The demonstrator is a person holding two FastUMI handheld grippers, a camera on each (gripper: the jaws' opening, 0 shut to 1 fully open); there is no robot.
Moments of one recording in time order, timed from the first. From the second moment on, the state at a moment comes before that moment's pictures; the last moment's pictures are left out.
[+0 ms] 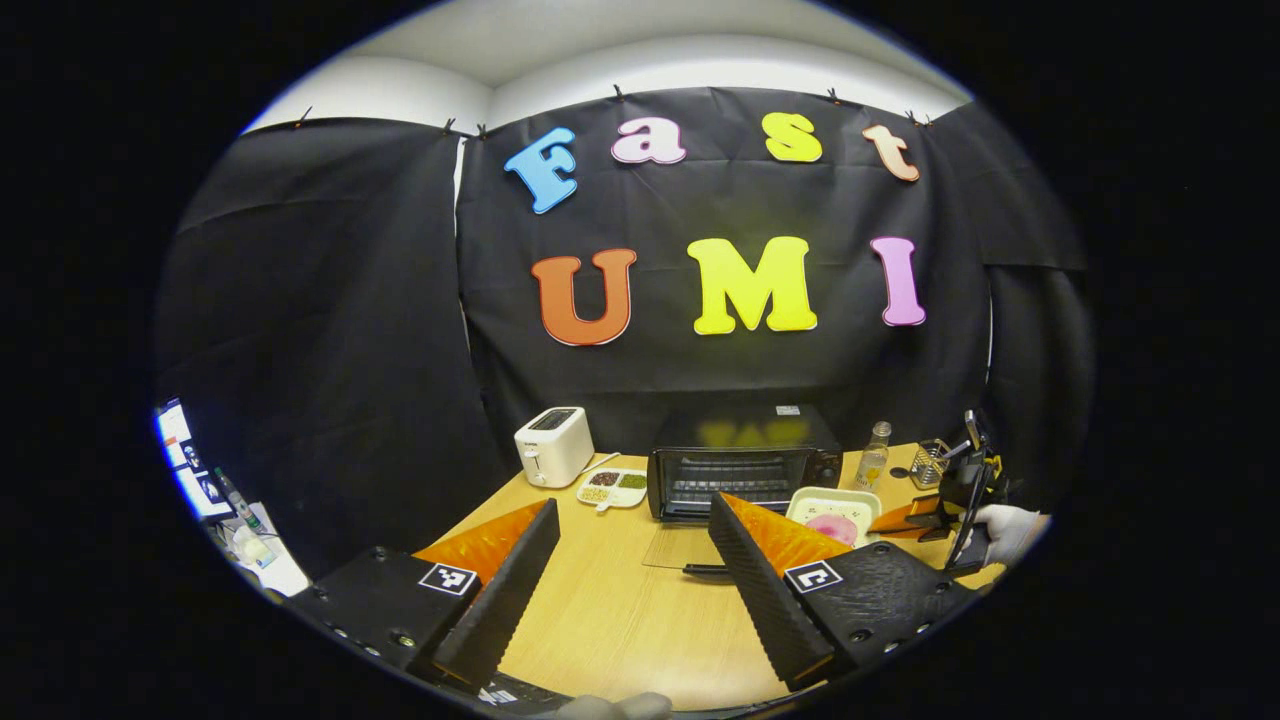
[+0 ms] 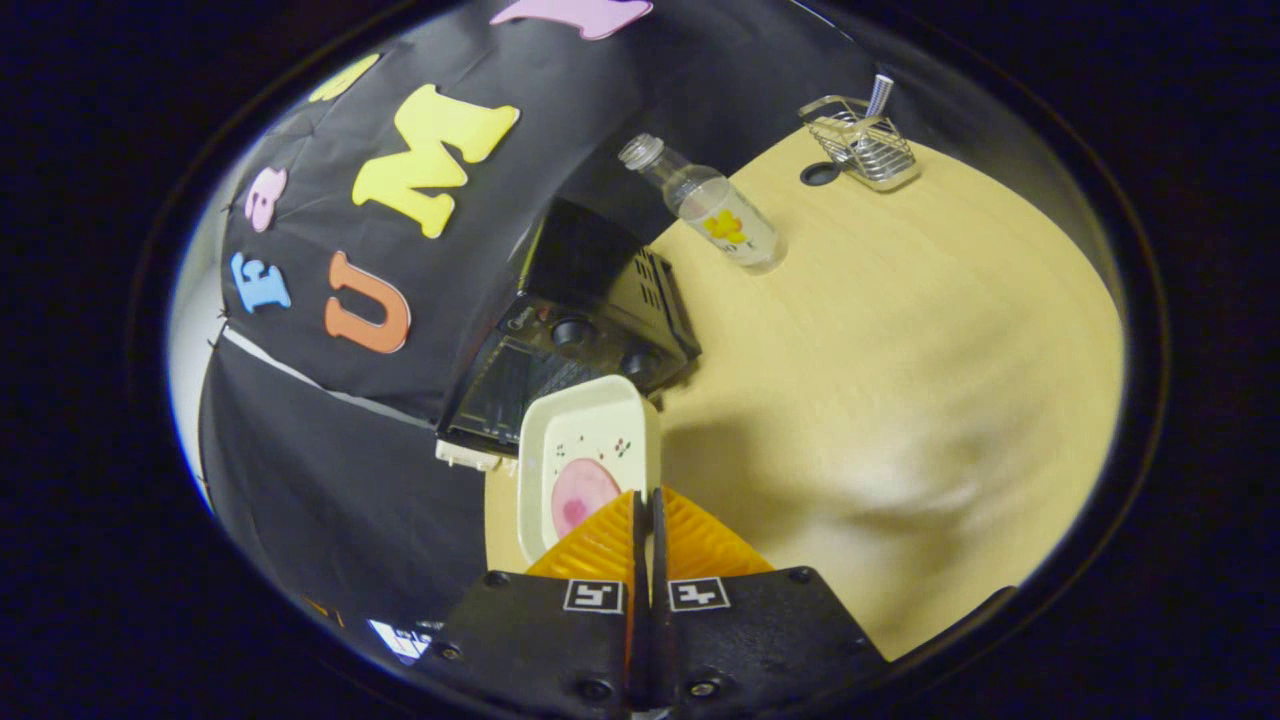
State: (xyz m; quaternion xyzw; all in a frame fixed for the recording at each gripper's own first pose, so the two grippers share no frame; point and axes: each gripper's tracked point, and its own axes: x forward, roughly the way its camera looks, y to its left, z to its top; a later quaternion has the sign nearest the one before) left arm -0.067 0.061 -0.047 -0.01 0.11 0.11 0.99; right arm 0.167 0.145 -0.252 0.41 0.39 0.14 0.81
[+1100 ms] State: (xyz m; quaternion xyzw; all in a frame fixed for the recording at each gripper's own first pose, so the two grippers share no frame) left arm -0.048 0.156 -0.080 0.00 0.15 0.15 0.98; right arm 0.285 0.314 -0.284 0.54 0.28 0.00 0.79
